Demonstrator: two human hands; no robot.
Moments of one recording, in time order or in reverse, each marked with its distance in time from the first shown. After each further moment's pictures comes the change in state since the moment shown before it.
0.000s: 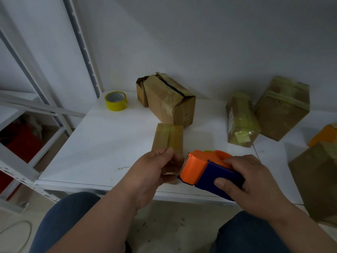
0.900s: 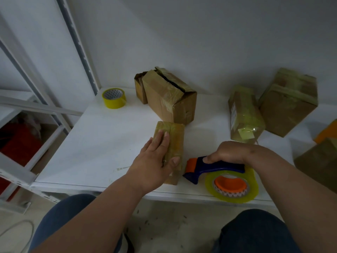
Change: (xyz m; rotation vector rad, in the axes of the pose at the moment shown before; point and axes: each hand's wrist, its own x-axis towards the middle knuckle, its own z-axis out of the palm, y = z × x) left_hand 0.050 -0.024 -0.026 1.231 0.040 0.205; right_hand 0.101 0.047 0.029 0.048 -0.867 0.776
